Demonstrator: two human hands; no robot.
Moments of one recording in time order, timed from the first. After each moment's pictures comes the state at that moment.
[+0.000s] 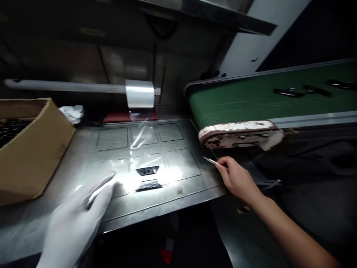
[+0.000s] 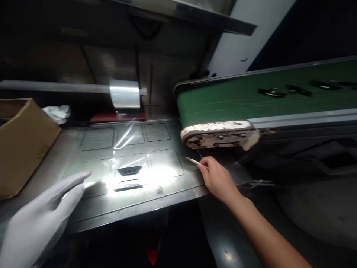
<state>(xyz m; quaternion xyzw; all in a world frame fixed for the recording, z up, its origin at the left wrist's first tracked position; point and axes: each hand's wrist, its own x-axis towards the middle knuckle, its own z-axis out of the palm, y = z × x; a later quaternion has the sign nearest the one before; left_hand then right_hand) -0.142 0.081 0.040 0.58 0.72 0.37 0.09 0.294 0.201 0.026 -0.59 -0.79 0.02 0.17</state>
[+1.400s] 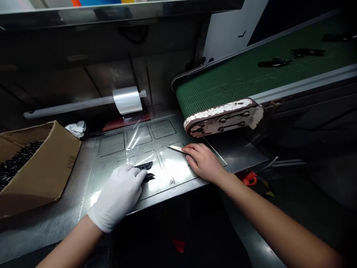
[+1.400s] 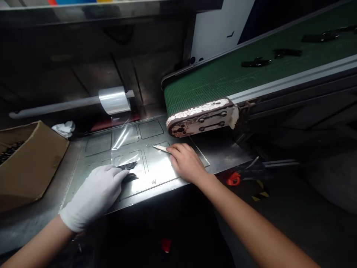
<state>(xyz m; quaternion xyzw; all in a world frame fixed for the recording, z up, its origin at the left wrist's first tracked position) -0.075 0.134 0.070 0.87 0.49 0.08 -0.01 0.230 0.216 0.011 -0.45 -0.85 0.05 0.28</state>
